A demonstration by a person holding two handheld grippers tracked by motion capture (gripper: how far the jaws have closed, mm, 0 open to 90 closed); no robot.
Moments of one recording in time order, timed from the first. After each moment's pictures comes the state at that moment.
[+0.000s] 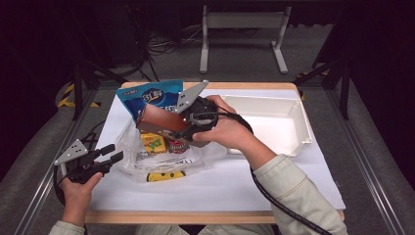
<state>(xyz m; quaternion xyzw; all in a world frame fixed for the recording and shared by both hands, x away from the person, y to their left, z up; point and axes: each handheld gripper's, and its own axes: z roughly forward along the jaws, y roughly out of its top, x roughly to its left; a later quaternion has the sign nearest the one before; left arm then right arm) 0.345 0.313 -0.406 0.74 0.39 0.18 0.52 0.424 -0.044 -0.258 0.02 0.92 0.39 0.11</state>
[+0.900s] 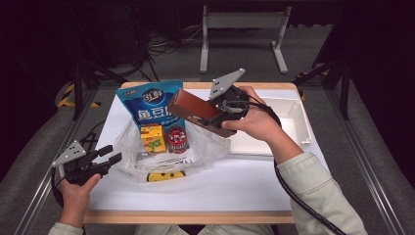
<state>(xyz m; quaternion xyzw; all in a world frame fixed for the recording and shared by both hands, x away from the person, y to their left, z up) 0.341 0.317 -0.407 0.74 0.39 0.18 0.52 0.444 -0.115 -0.248 0.08 0.91 0.38 0.14</state>
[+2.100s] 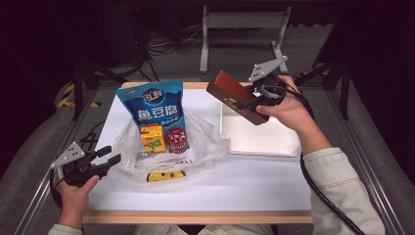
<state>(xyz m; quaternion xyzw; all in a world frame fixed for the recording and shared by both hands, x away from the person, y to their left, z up) 0.337 0.318 -0.406 0.74 0.39 0.18 0.52 0.477 -0.204 -0.242 0.16 0.90 0.37 0.18</state>
